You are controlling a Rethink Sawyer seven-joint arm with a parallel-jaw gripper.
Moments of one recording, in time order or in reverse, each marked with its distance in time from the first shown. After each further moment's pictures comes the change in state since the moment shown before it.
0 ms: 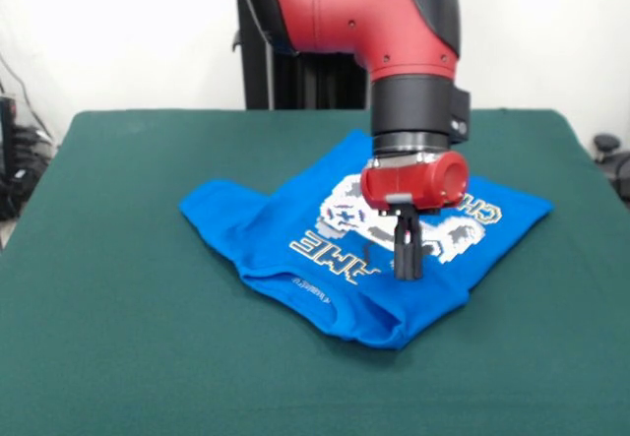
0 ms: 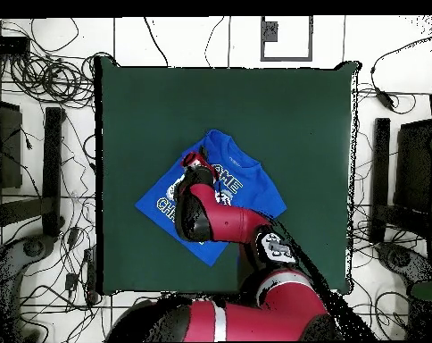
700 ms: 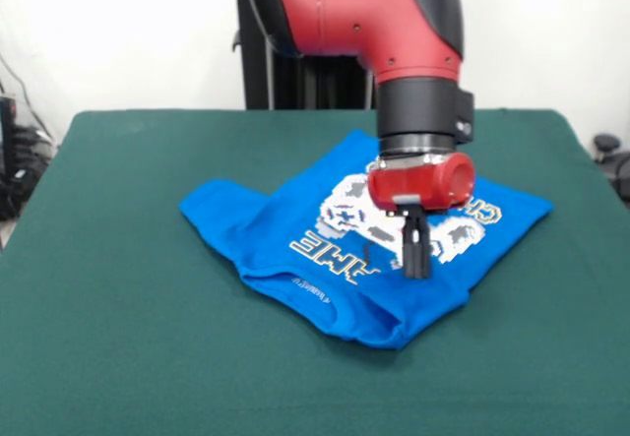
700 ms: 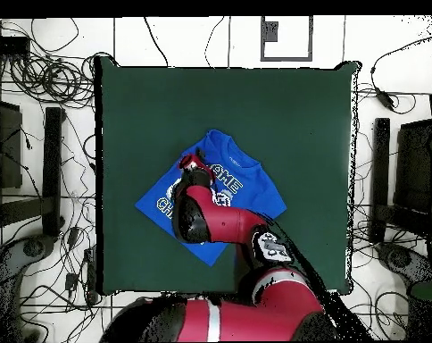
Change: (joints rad) arm 0.019 0.004 0.001 0.000 -0.005 0.000 0.000
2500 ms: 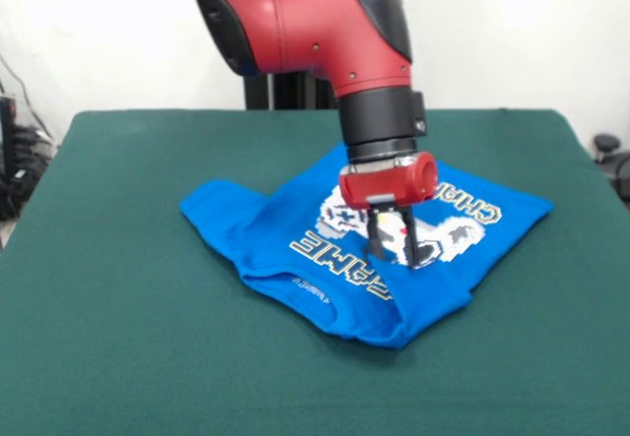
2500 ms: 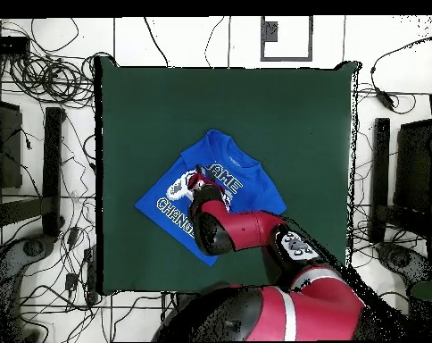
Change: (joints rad) arm -0.158 0.043 0.076 -0.014 -0.372 0.091 0.000
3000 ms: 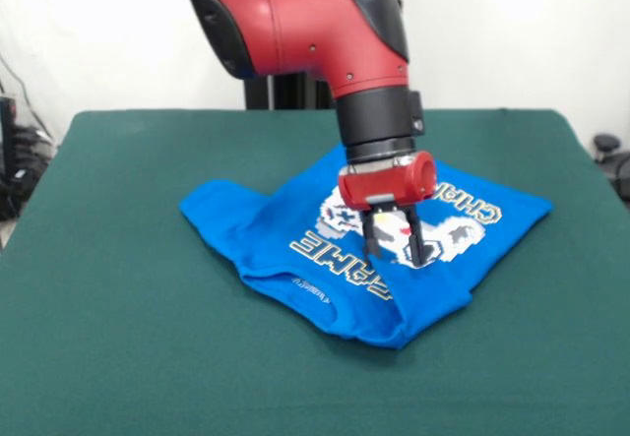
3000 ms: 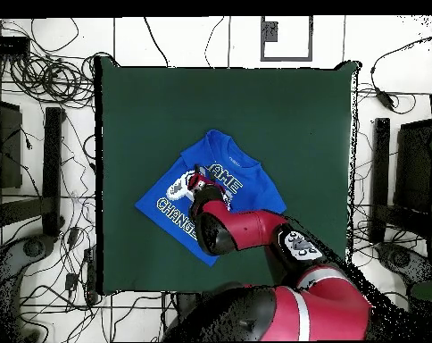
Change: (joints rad) arm -0.032 0.000 0.031 0.000 -0.042 0.013 0.000
